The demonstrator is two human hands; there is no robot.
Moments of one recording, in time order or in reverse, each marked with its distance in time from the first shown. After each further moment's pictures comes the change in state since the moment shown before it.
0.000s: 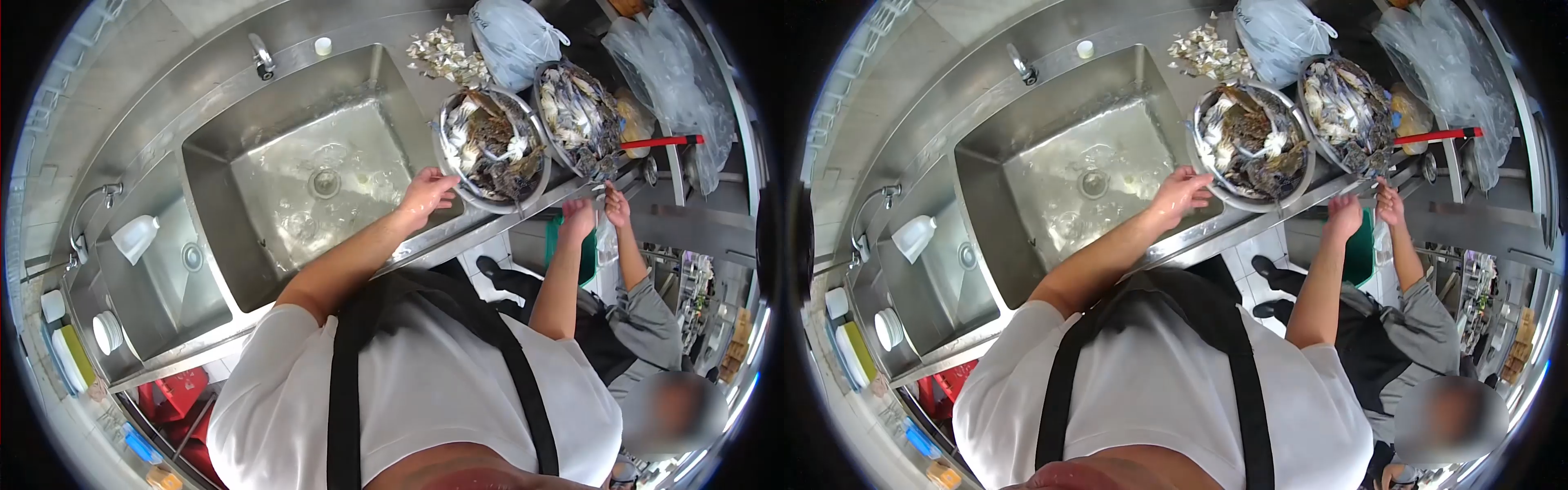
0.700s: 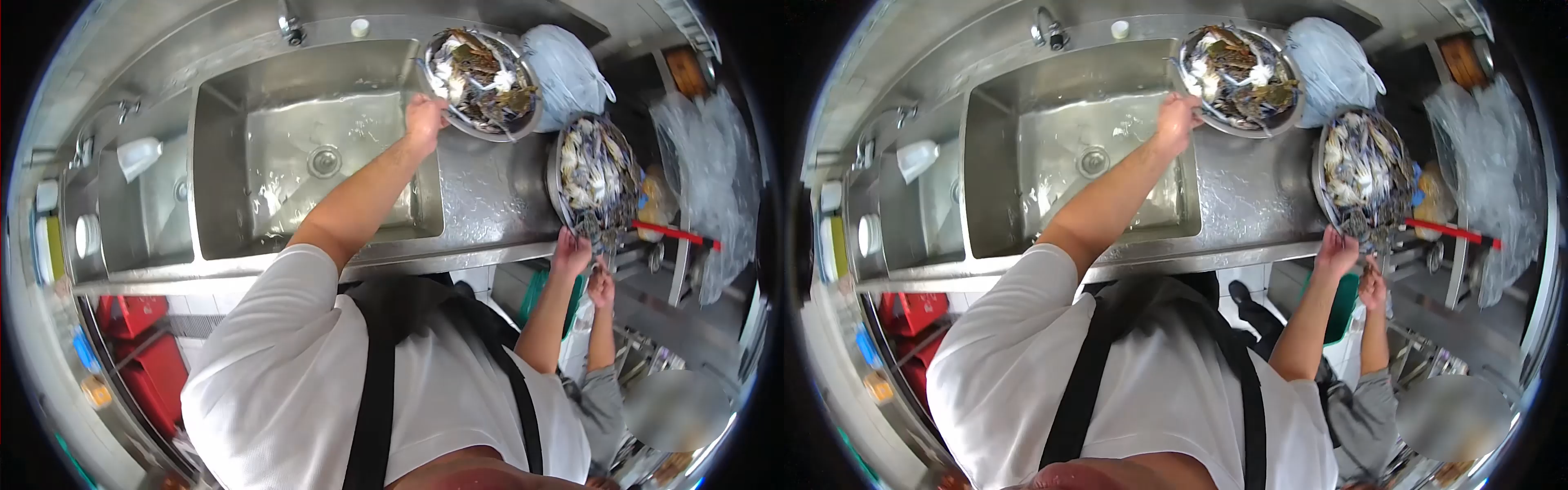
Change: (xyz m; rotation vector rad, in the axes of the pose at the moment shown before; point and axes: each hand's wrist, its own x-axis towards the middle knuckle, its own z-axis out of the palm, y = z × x) left_hand 0.136 0.096 0.017 -0.316 0.522 0.465; right_hand 0.098 0.002 0.029 0.309 -0.244 0.240
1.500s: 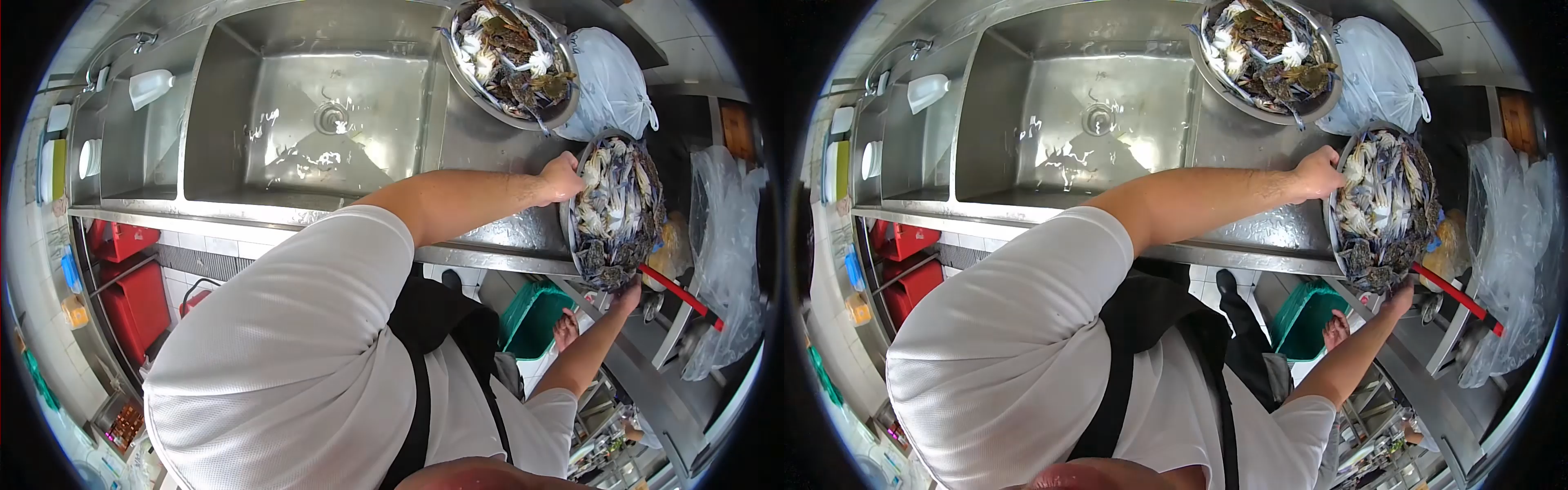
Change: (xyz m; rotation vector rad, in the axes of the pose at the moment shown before) left_hand -0.068 -0.143 0.178 0.535 -0.414 -0.042; right_hand 0.168 -0.162 -0.025 -0.904 0.129 -0.079
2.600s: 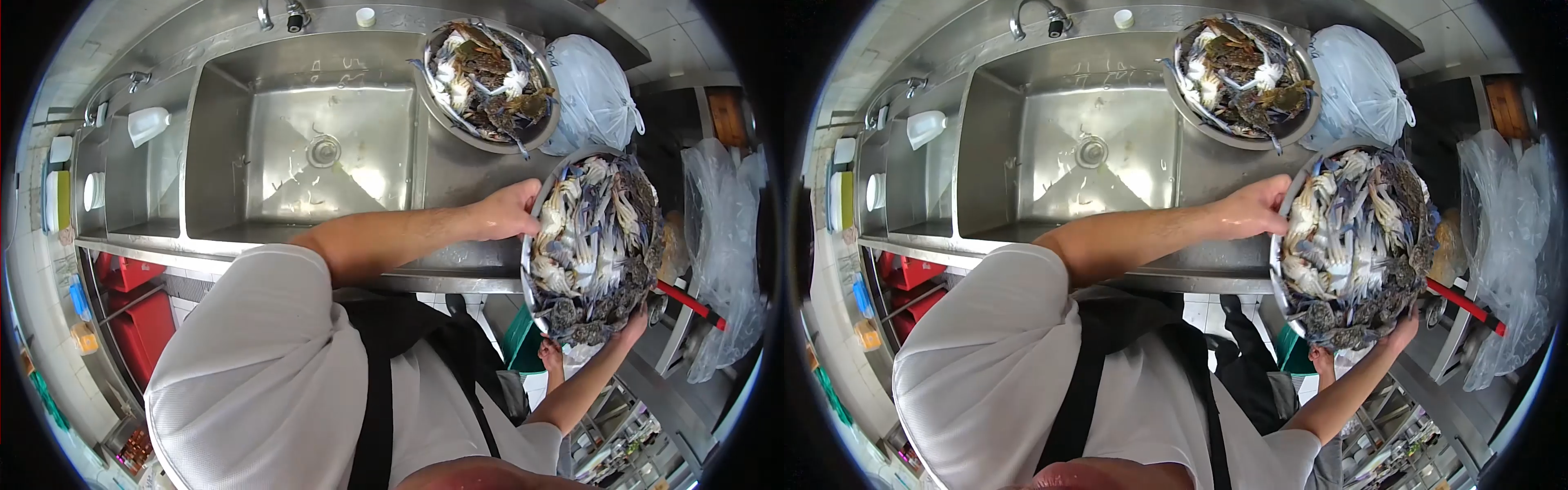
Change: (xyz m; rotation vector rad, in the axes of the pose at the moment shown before) left_hand -0.076 0.036 -0.079 -0.319 -0.483 0.026; right_hand -0.086 -0.047 -0.012 -0.015 -0.134 -0.145
